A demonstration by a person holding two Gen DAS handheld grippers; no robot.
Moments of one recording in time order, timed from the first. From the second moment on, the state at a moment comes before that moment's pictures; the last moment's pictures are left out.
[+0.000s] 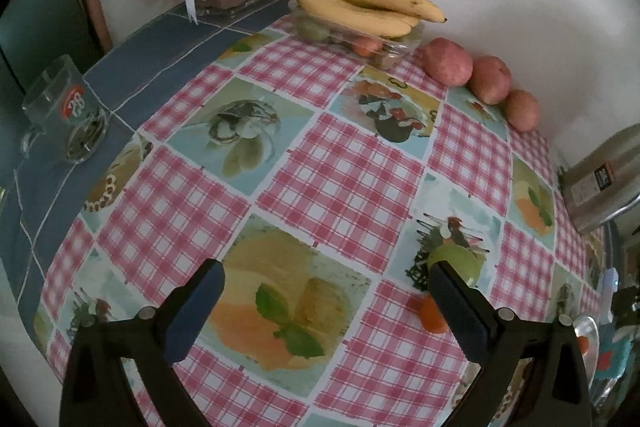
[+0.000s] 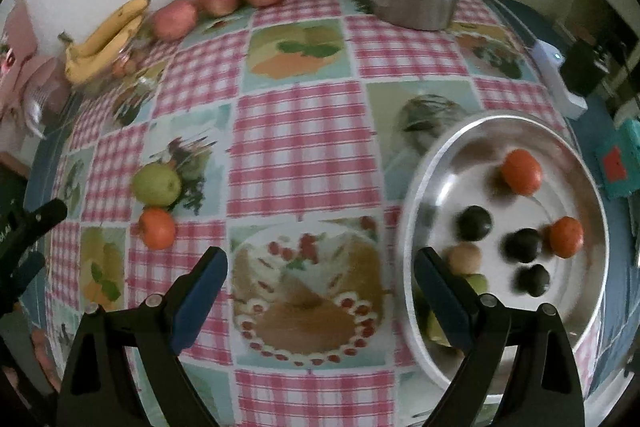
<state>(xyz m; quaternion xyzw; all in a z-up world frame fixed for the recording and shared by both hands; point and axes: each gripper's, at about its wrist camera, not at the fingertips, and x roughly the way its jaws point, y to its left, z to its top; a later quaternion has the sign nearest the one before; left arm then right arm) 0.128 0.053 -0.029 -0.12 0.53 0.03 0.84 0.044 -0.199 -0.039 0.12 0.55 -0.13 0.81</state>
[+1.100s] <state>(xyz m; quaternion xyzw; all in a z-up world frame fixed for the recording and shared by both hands) 0.147 0.071 -0.071 -0.10 0.58 0.04 0.81 0.093 -0.112 -0.079 0.11 0.56 -0.03 0.82</state>
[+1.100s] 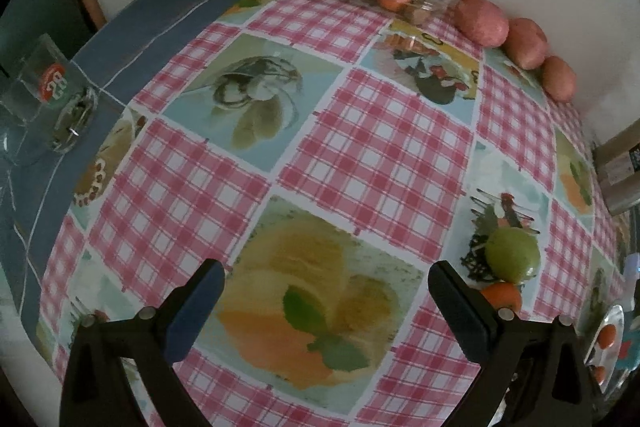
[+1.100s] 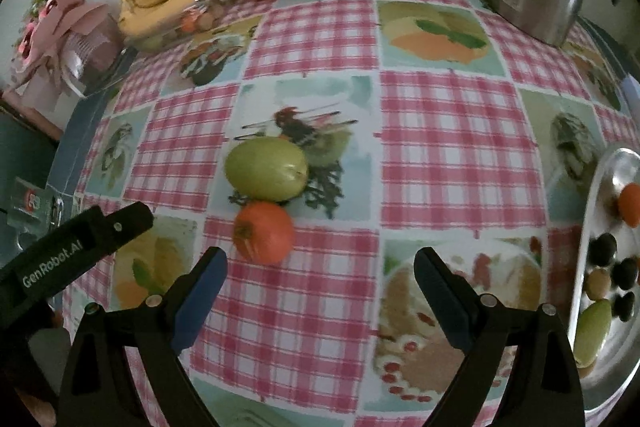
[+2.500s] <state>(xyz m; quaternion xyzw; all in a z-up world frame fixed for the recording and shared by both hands) 0.151 0.079 -0.070 -0.11 0.59 0.04 0.80 0.106 -0.088 -0.087 0.11 0.54 -0.02 0.83</state>
